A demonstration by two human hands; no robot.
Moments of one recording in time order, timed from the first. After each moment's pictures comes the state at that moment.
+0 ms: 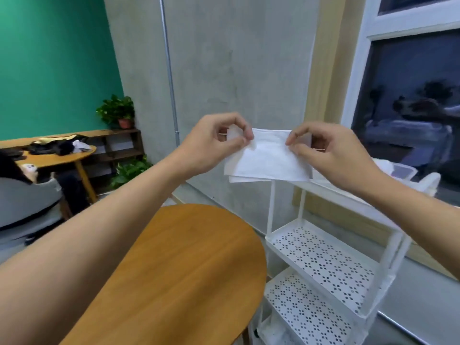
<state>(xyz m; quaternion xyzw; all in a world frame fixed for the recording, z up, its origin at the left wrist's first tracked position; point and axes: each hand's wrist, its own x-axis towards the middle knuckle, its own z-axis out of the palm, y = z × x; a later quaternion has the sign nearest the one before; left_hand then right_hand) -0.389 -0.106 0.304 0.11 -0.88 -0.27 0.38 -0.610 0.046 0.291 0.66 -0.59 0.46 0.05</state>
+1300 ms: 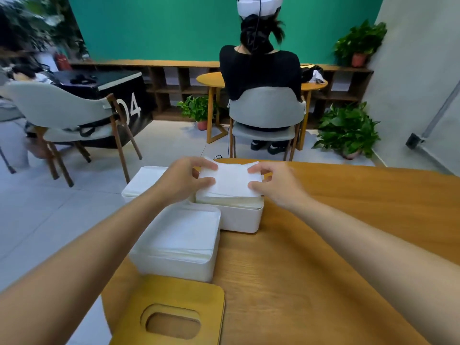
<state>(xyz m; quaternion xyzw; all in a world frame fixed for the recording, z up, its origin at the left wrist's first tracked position) 0.311 -0.062 0.071 0.70 -0.61 -0.17 0.33 0.068 -0.140 0.066 0.79 -0.44 0.28 -0.32</state>
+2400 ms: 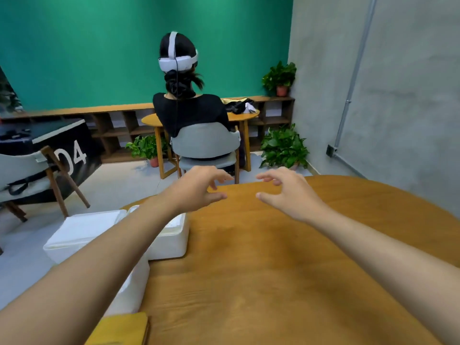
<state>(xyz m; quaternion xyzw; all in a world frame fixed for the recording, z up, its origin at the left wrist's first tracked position) 0.110 -0.095 0.162 0.54 -0.83 -0.02 0.16 -0.144 -0.107 0.143 0.80 -0.49 0.29 -0.18</state>
